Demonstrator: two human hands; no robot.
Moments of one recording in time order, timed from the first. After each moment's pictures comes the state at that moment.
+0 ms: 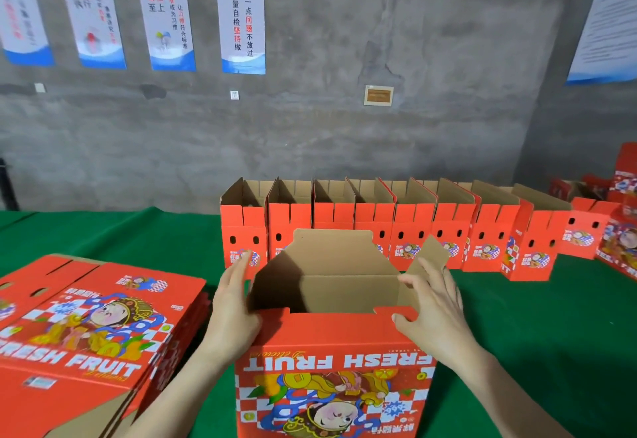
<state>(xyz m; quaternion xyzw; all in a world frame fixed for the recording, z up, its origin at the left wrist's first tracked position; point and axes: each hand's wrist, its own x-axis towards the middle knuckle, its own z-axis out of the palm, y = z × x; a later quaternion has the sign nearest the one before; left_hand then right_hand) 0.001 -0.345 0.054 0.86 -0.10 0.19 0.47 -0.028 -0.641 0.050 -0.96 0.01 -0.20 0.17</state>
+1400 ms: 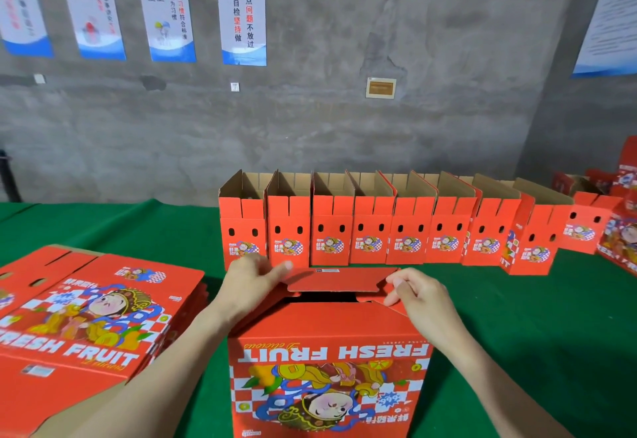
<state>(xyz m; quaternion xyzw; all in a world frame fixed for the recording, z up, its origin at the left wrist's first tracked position) 0.038 -0.361 0.066 0.90 -0.08 0.14 0.40 -0.025 -0.636 0.055 -0.89 -0.02 -0.18 0.41</state>
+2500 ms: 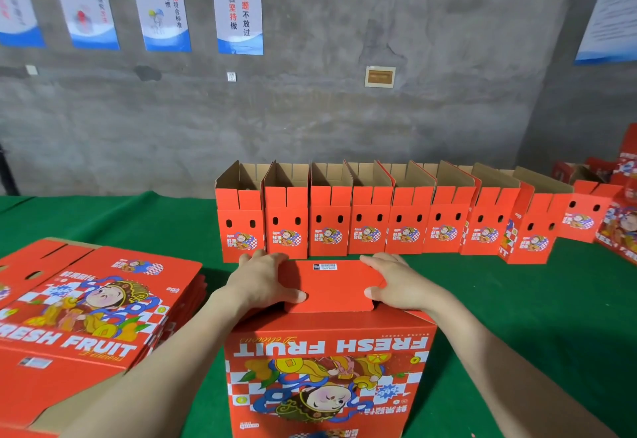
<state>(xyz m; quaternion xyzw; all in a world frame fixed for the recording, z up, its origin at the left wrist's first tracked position) 0.043 -0.381 0.069 0.98 -0.08 -0.02 0.18 0.022 -0.633 0.063 -0.97 -0.07 0.04 0.21</state>
